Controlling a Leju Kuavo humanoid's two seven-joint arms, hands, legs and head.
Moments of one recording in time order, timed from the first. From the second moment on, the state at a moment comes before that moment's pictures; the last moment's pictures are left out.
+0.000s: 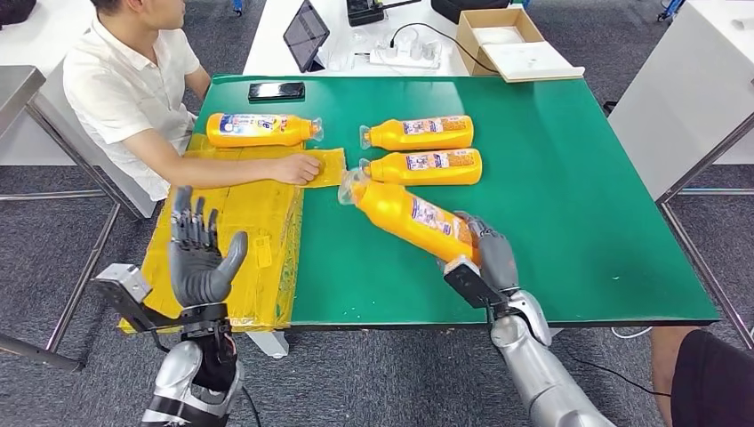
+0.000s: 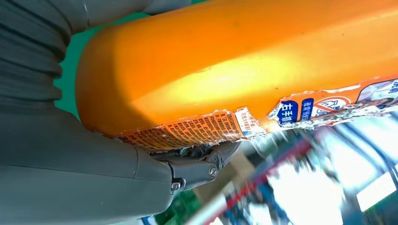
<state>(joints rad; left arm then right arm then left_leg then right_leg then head) -0.10 -0.20 -0.16 -1.49 0.30 0.22 -0.42 -0.36 -0.03 0.15 -0.87 0.41 -0.30 -0.52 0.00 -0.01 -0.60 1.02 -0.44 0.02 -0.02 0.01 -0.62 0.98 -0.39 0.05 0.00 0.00</state>
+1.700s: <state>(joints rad) -0.03 -0.21 -0.33 -1.40 0.42 -0.12 -0.40 -0.24 0.22 0.54 -0.90 0.29 -0.20 -0.60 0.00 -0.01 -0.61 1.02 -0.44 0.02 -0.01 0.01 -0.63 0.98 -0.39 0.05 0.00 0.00</state>
